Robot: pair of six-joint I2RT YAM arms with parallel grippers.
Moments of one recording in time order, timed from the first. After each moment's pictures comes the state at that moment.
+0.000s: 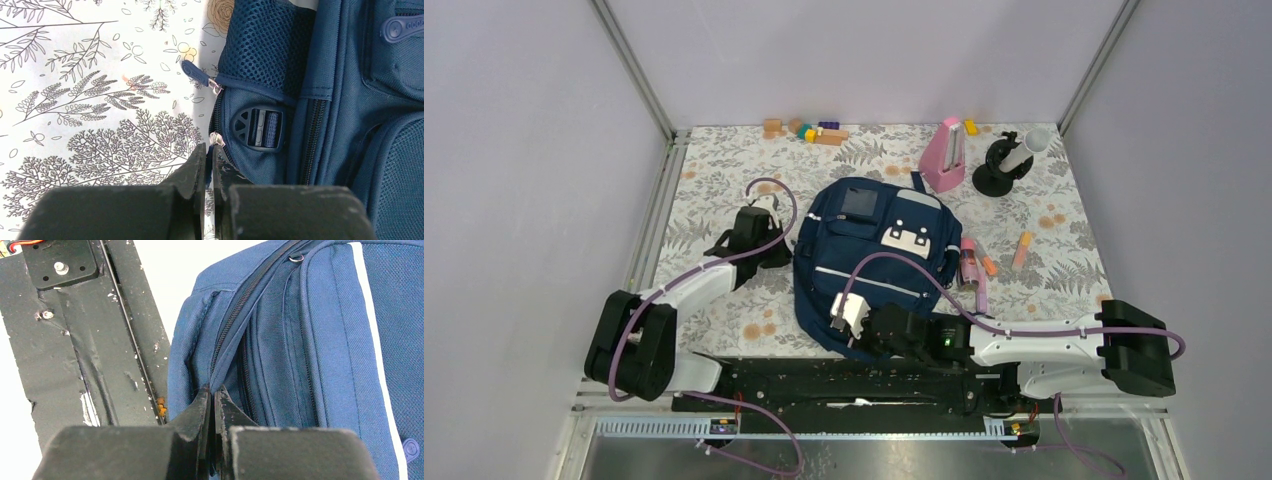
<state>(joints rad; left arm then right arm) -0.32 1.34 0.65 -0.07 0.03 -0.40 1.38 1.22 0.62 0.05 0.18 0.00</state>
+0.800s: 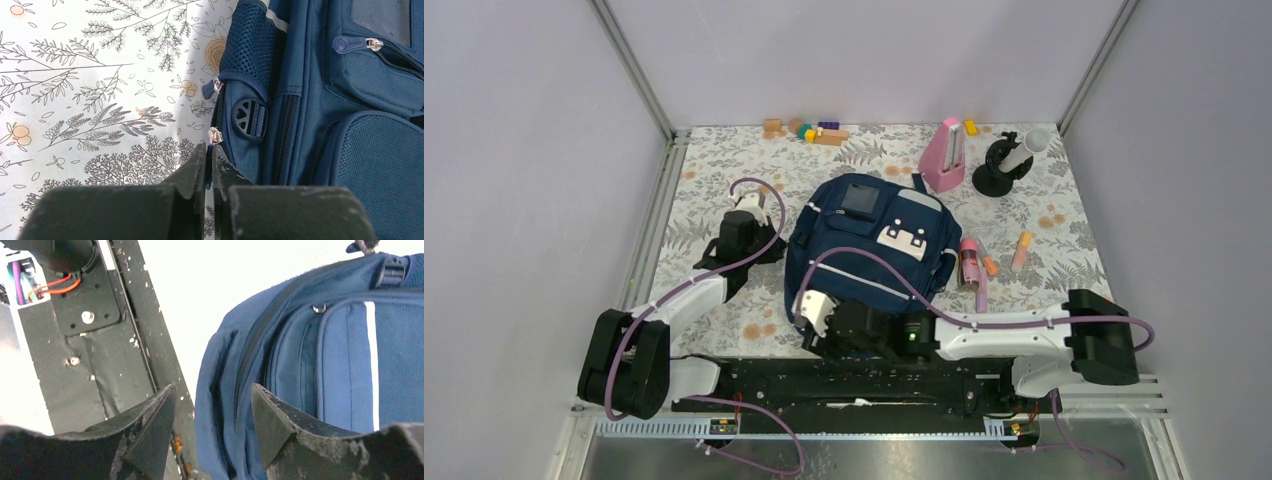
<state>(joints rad) -0.26 1.26 0.56 0.11 0.08 -0.40 1.42 1.40 0.87 -0.05 0.22 0.00</state>
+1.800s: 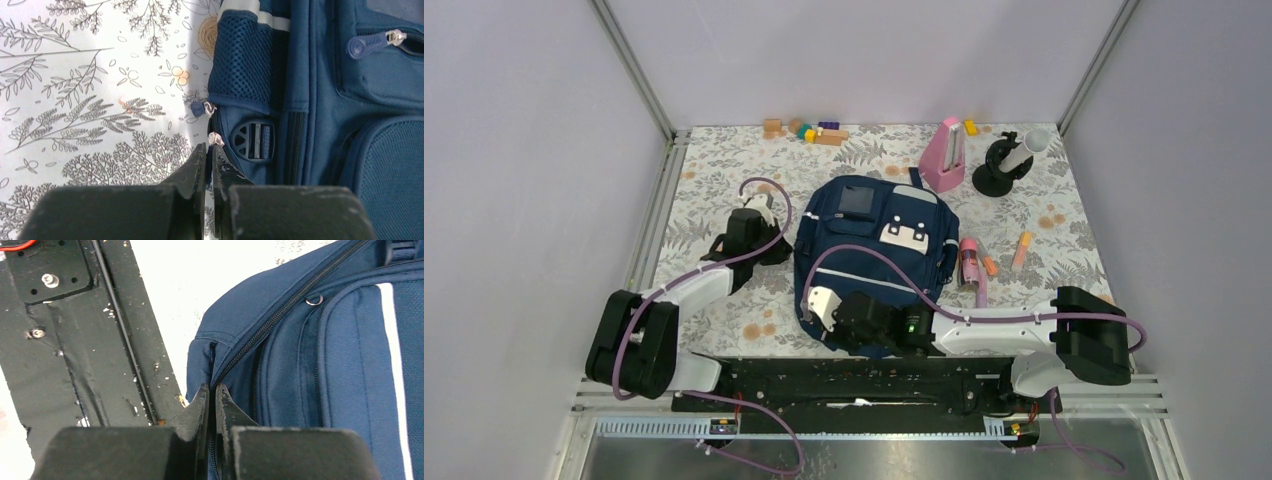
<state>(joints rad) -0.27 1.34 0.59 0.10 0.11 -0.40 1.34 1.46 0.84 -0.04 0.13 -0.02</state>
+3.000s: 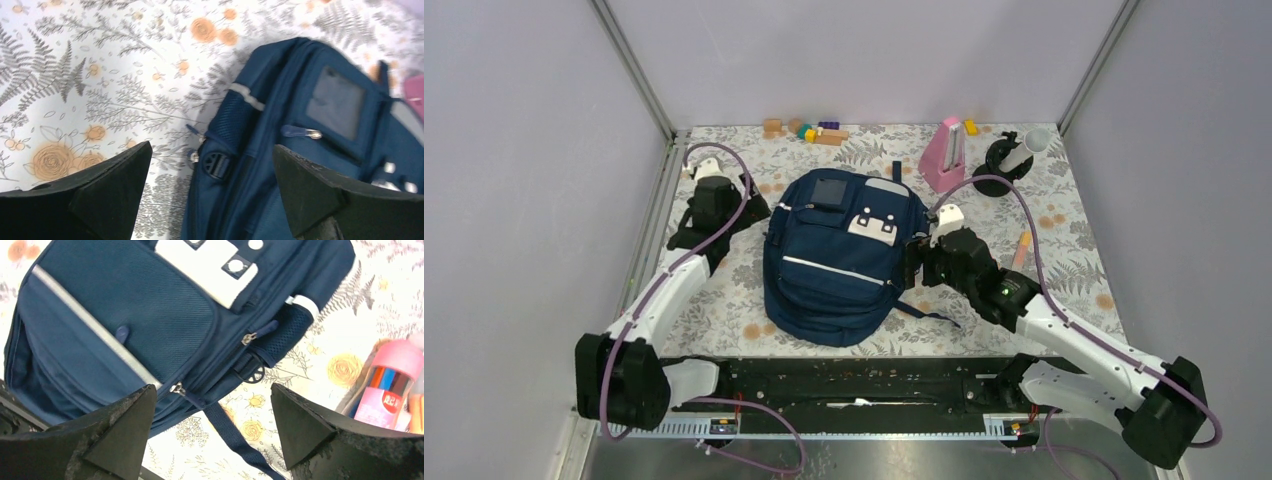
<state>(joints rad) -0.16 1.21 0.82 -0.18 -0.21 -0.49 0.80 0.96 0.70 -0.28 0.19 0.30</state>
